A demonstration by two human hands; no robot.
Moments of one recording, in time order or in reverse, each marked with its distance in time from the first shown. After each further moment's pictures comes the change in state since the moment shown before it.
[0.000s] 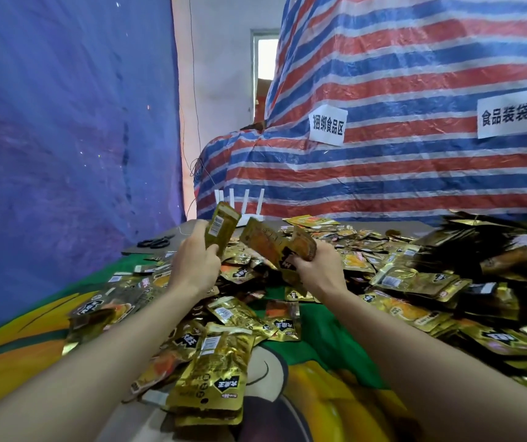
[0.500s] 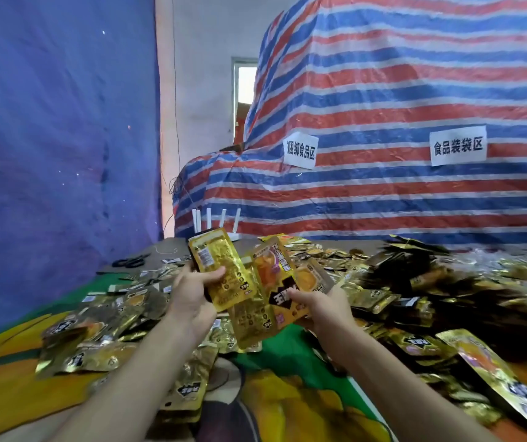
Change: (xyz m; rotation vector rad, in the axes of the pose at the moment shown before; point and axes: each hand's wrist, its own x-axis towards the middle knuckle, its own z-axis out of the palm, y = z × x) left_hand -0.047 0.073 0.002 -1.323 -0.136 -0.646; right_hand -0.072 -0.010 -0.081 0.731 -0.051 0.417
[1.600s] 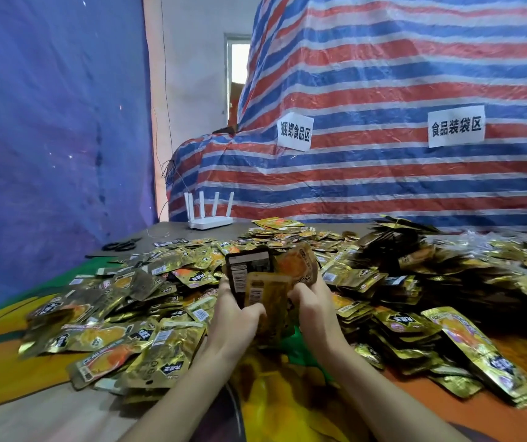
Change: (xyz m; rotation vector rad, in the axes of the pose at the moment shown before) left_hand -0.048 -0.079 0.015 0.823 0.015 0.067; right_hand -0.030 0.022 -0.009 -0.165 -0.067 -0.376
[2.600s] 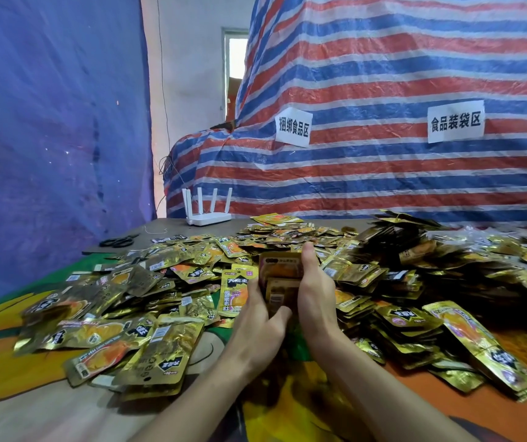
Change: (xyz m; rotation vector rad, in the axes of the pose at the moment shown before) left_hand -0.004 -0.016 0.018 0.157 -0.224 0.240; right_hand 0.010 -0.006 0.015 0.214 0.161 0.174
